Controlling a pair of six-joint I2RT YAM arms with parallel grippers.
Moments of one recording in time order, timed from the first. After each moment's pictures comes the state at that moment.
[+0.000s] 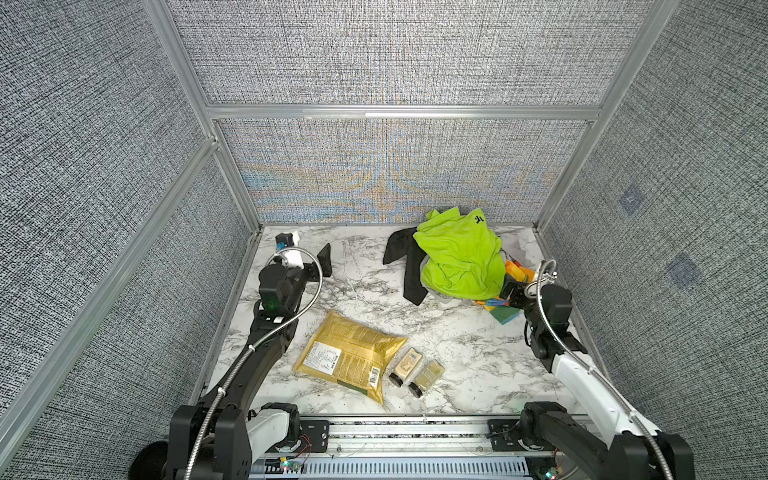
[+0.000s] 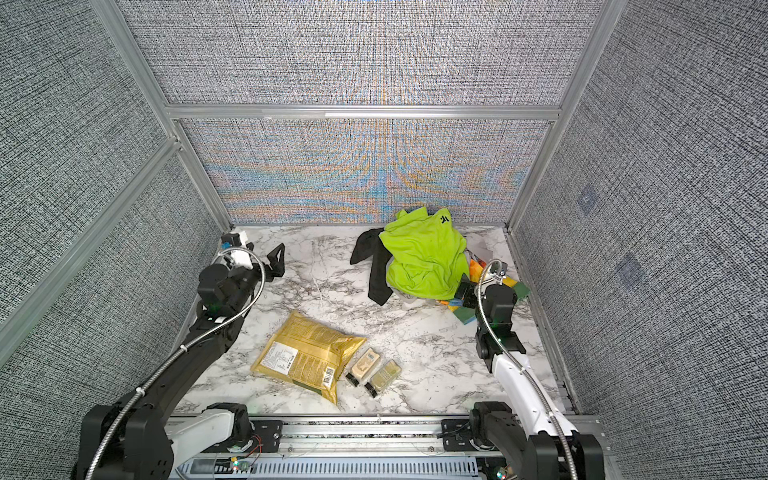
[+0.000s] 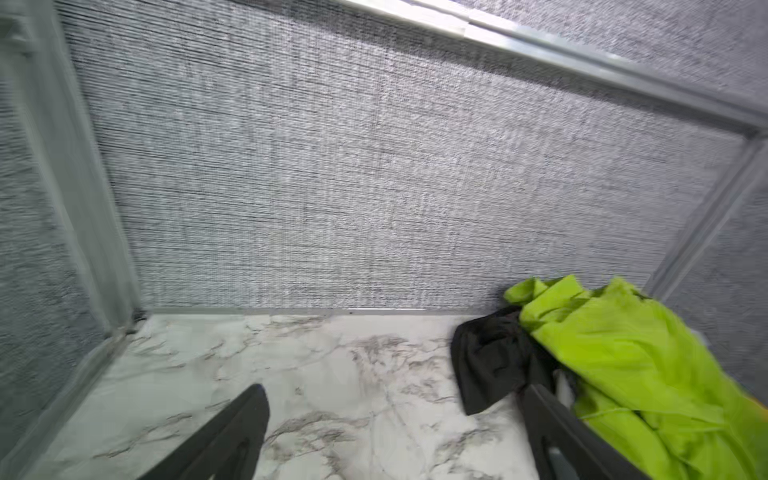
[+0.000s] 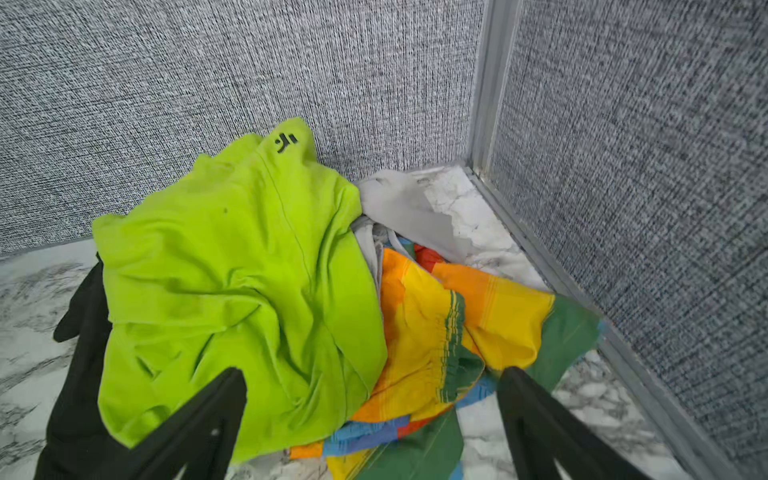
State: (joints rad) left arm -0.13 1.14 0.72 0.40 0.15 -0.20; right arm 0.02 0.97 0.48 0.16 0.17 0.19
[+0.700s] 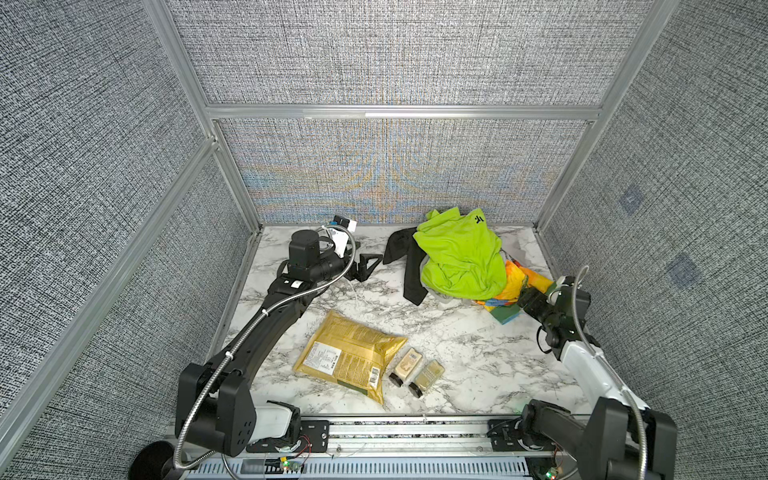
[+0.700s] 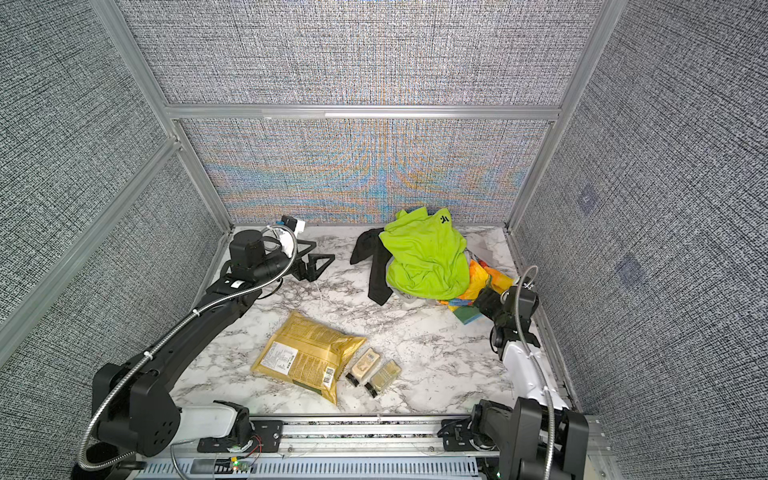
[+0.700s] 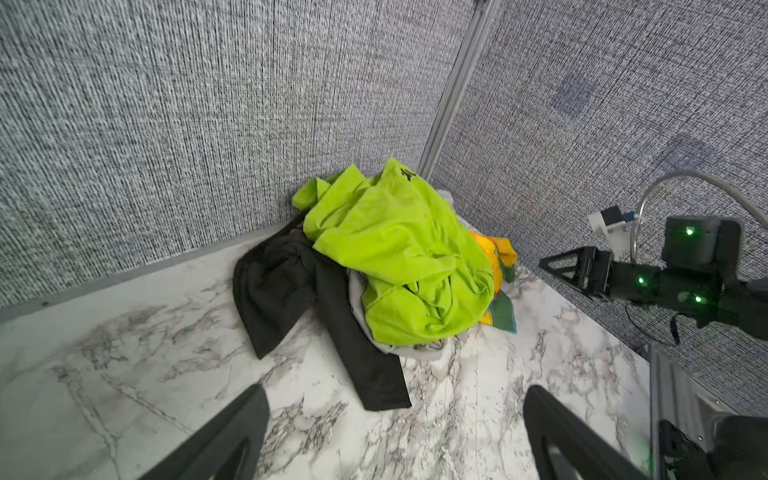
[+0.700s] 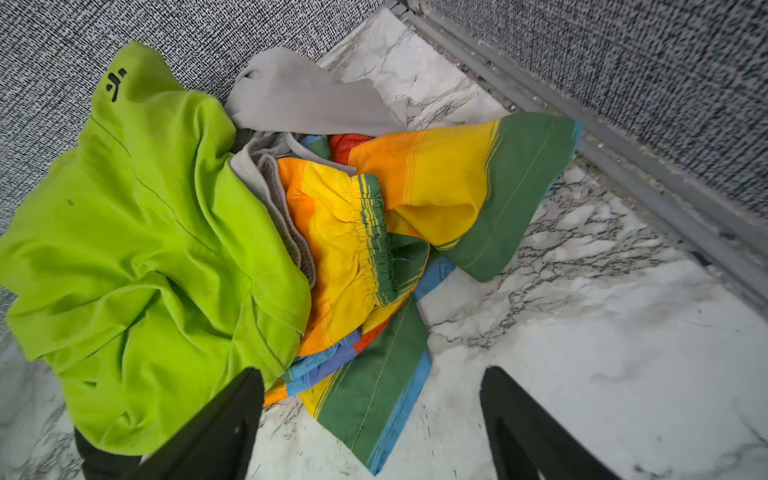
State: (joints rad) left arm -0.28 1.35 1.04 0.00 0.63 -0.13; right arm -0.29 1.13 0.52 -0.01 -0.14 0.44
